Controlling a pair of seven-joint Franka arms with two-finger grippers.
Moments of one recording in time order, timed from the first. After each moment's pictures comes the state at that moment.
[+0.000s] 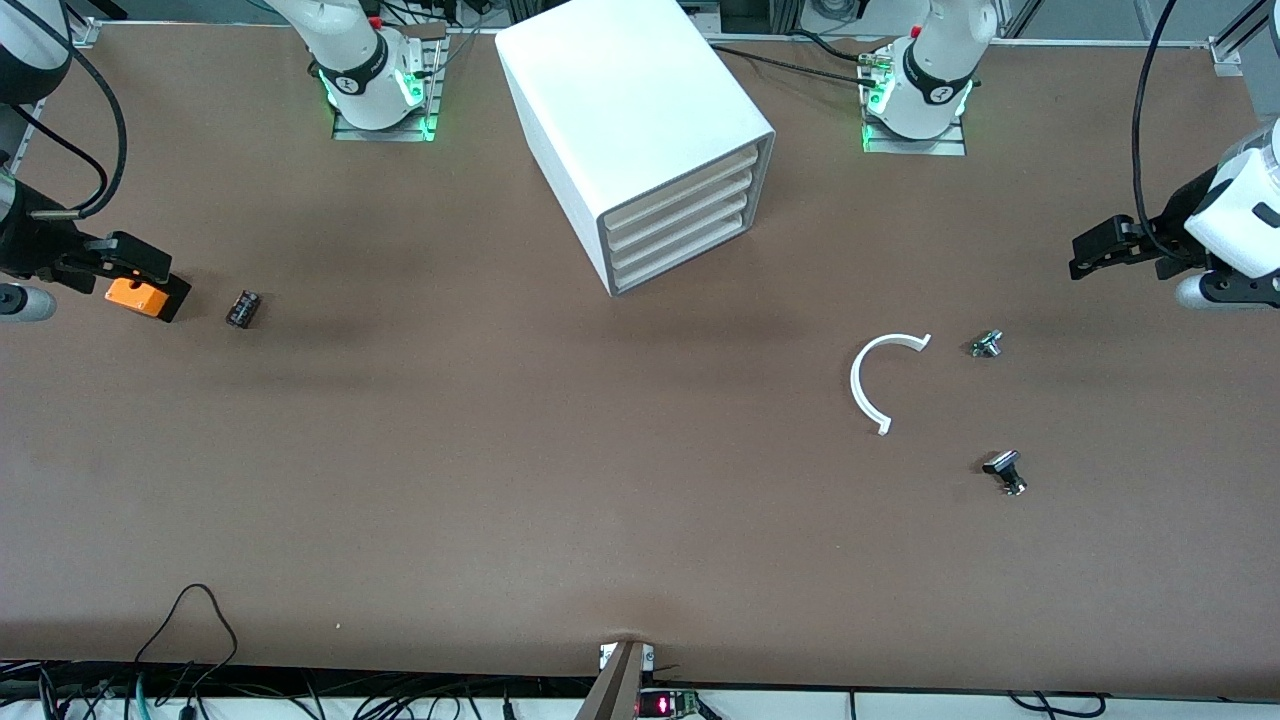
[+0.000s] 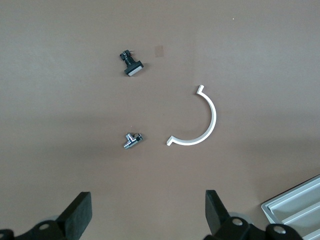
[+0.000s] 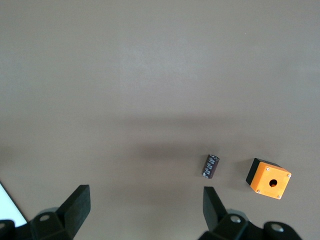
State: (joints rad) left arm 0.18 0.06 -0.20 -1.58 0.01 1.57 -0.03; right arm -0.03 0.09 0.00 -1.60 0.00 1.67 -0.03
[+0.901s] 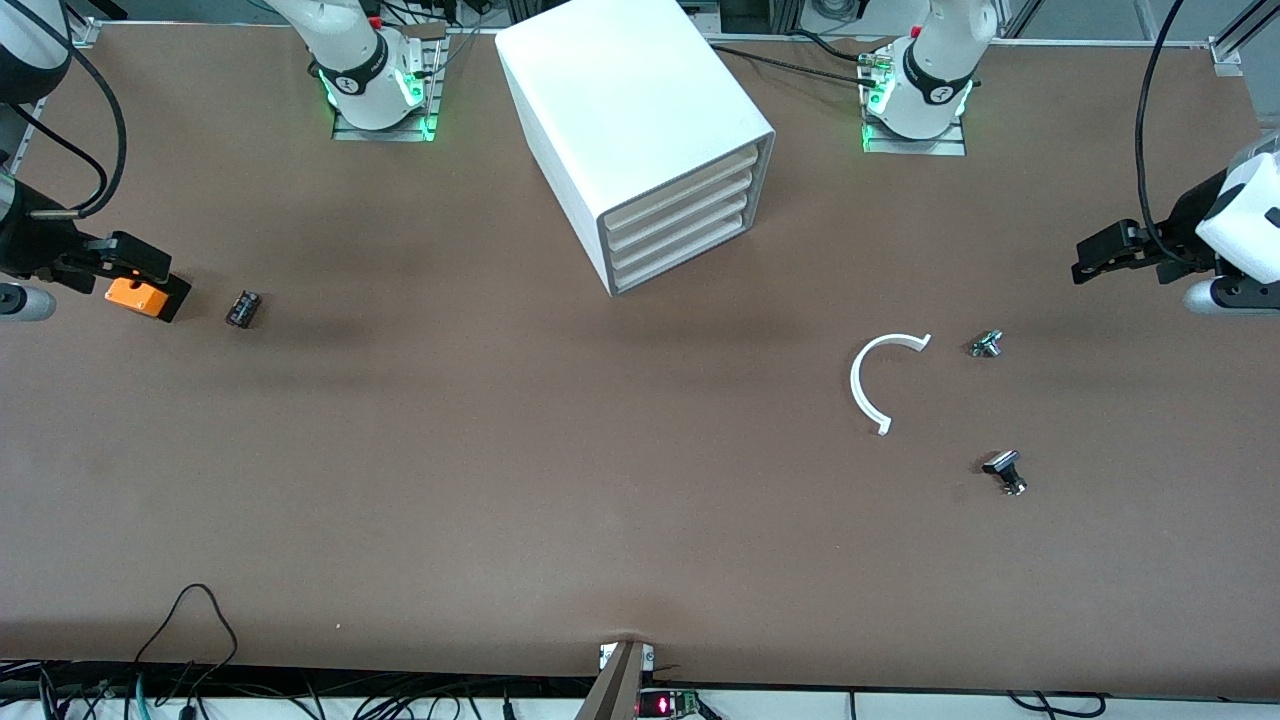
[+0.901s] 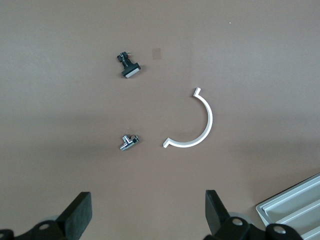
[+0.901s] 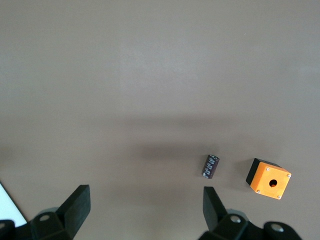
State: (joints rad) left arm 0.19 0.08 -0.20 -1.56 -0.02 1.57 -0.03; right arm -0.03 0.09 0.00 -1.60 0.00 1.67 -0.03
